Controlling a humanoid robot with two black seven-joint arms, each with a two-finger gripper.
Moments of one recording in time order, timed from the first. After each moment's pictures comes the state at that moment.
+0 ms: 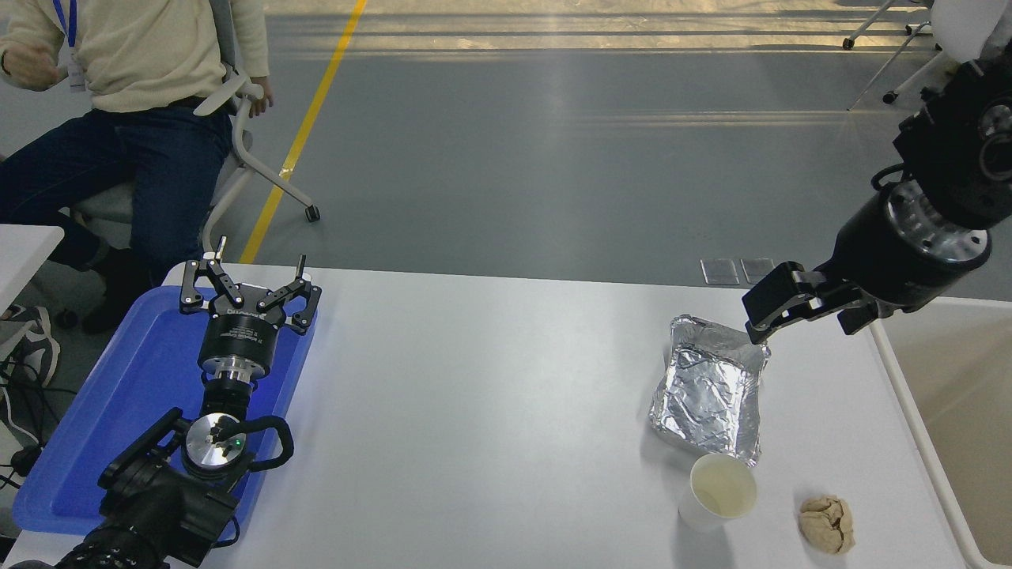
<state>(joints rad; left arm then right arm) -0.50 0.11 -1.16 -0.54 -0.09 -0.64 -0.35 2.39 -0.45 -1.34 1.63 -0.35 0.66 0.06</state>
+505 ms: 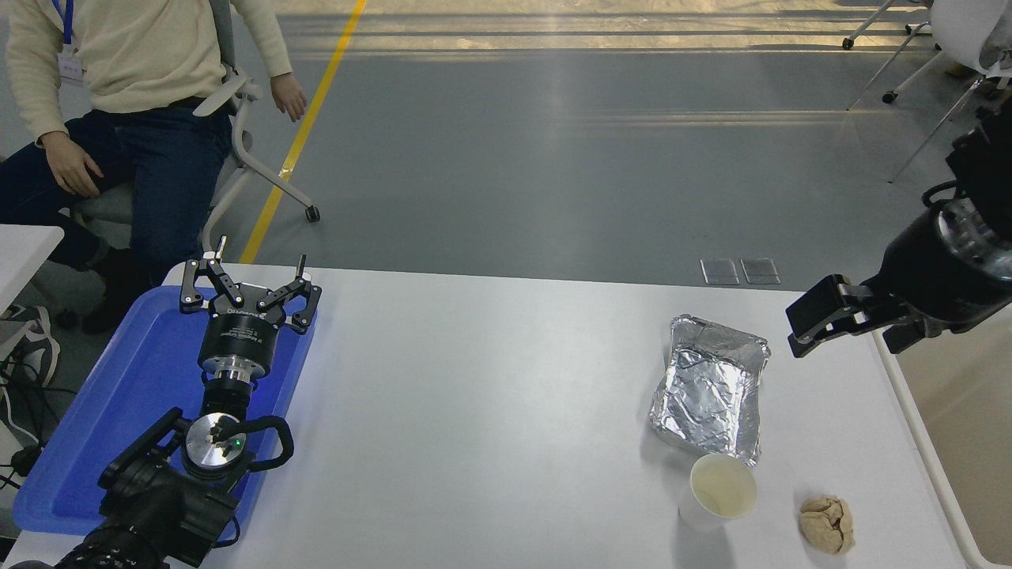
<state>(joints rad) -0.50 0.11 -1.16 -0.54 -0.09 -0.64 -0.35 2.38 -0.50 -1.42 1.65 -0.38 0.66 0.06</state>
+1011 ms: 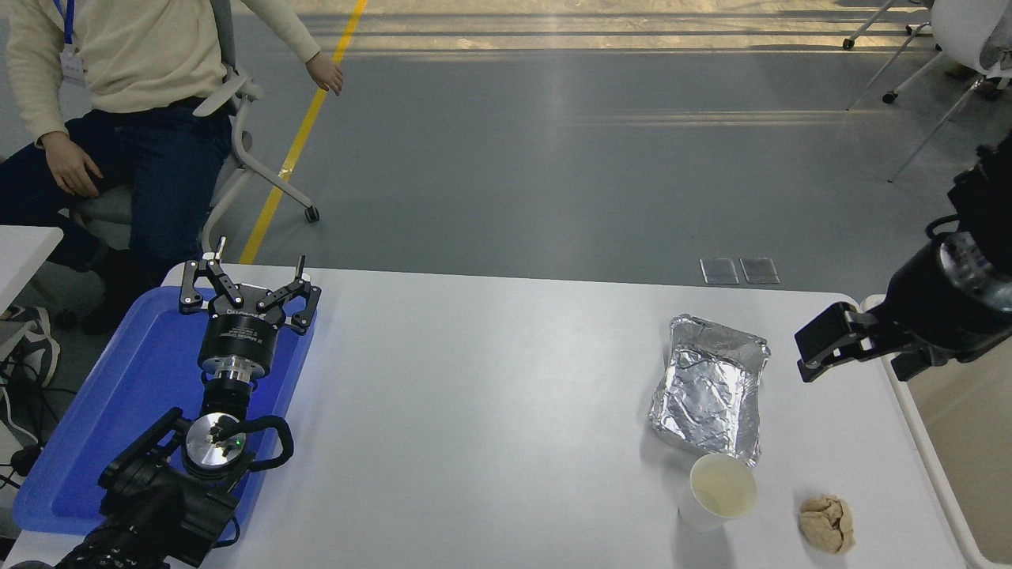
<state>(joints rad) -0.50 0.11 -1.16 -0.54 -0.09 -0.64 -0.36 2.23 -0.52 -1.41 1.65 -0.38 0.56 0.06</state>
